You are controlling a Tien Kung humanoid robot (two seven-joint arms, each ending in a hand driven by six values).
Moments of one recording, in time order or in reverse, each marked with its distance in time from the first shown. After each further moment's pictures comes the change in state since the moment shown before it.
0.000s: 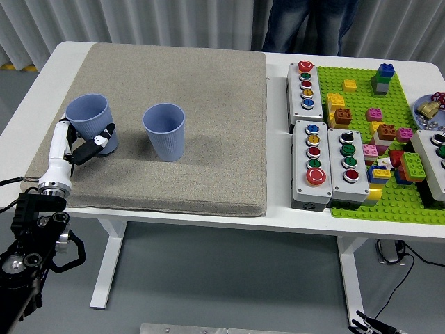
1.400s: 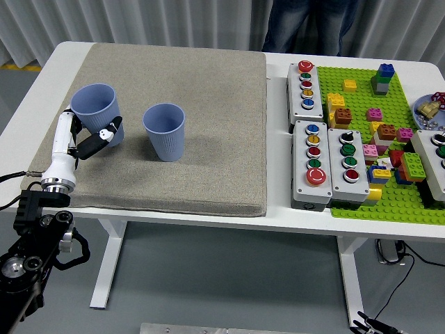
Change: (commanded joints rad) left arm 0.028 0.009 0.039 -0.121 0.002 0.030 -0.011; right arm 0.000 -0.004 -0.005 0.000 0.002 -0.003 0.006
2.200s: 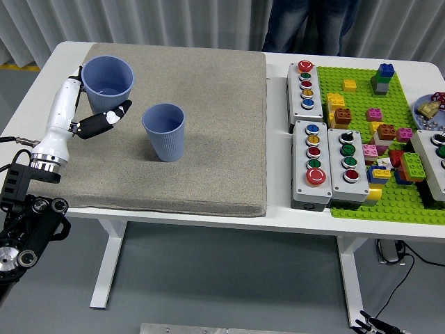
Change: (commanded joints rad) left arm -0.039 0.104 0.027 -0.145 0.400 0.030 0.026; right arm 0.000 -0.005 -0.001 0.000 0.006 -0.004 0.008
